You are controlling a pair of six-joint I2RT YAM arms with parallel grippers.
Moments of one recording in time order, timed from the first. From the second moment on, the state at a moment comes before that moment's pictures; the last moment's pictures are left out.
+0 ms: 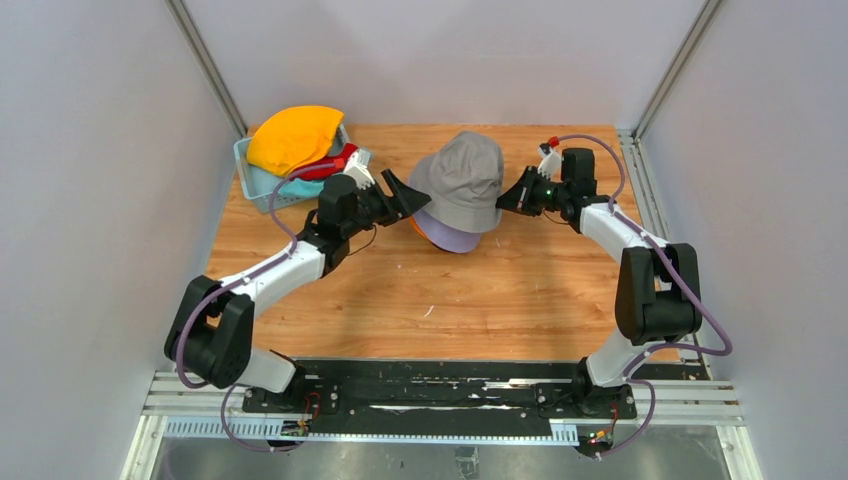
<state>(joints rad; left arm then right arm) -0.45 1.41 0.82 0.39 0.28 -0.85 0.11 1.65 1.07 -0.04 -0.72 0.51</state>
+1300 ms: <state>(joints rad) -0.45 1.58 0.63 0.79 0.24 -0.93 0.12 1.74 1.07 -0.04 -0.69 0.50</state>
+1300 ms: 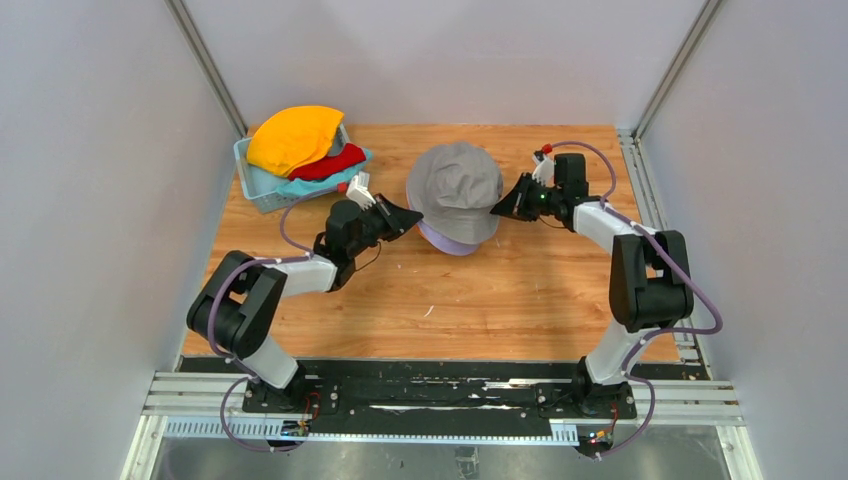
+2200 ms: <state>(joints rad) -0.39 1.72 0.71 0.68 0.23 -0.94 0.14 1.67 1.14 -0.06 -0.61 0.40</state>
